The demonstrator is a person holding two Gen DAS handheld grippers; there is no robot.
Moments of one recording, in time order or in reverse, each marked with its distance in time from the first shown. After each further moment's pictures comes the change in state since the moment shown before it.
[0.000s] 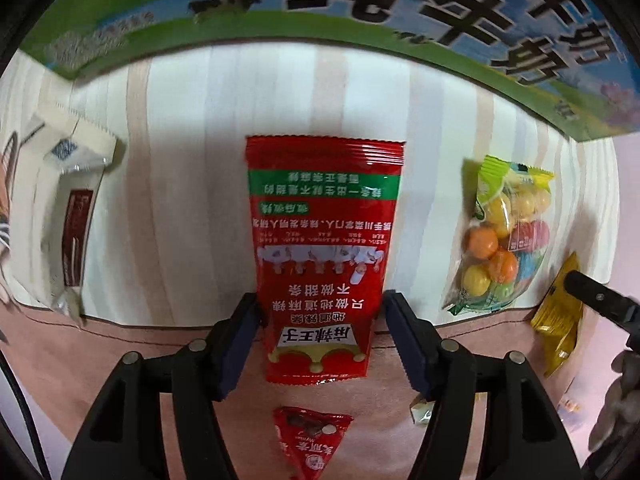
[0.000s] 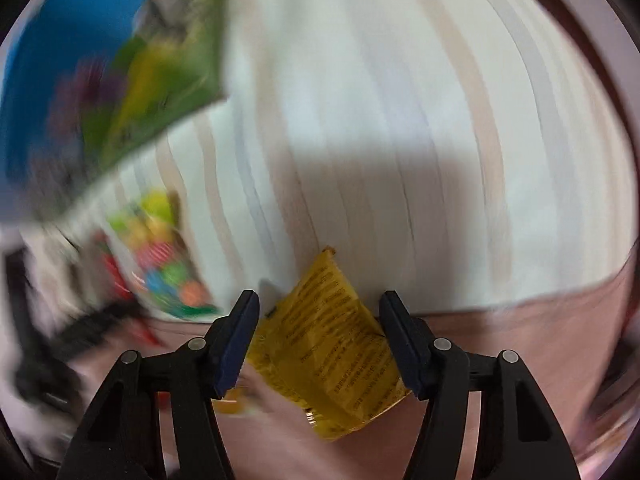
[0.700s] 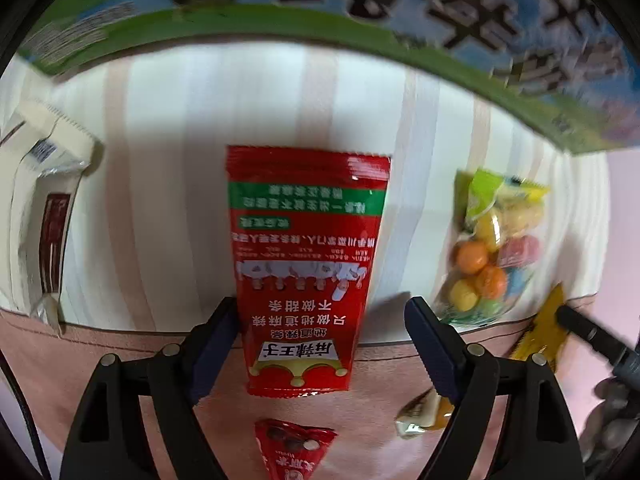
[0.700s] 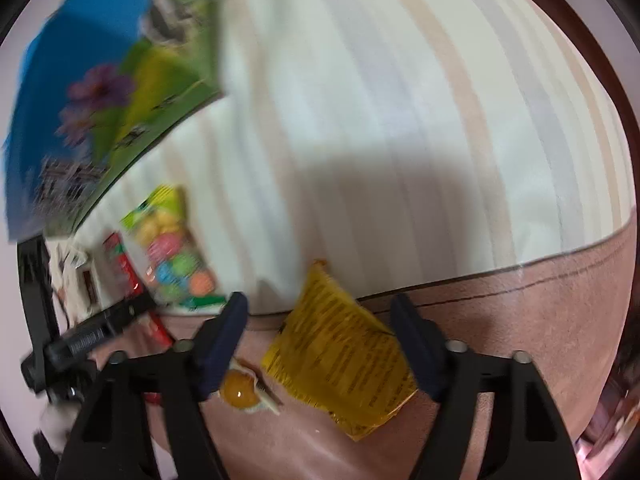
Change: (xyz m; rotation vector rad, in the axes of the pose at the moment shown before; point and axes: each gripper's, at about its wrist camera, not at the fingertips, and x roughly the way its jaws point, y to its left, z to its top) left arm 0.011 0.036 0.018 -0.029 -0.018 -0.077; right arm -0.017 0.002 -0.017 -0.050 -0.031 -0.034
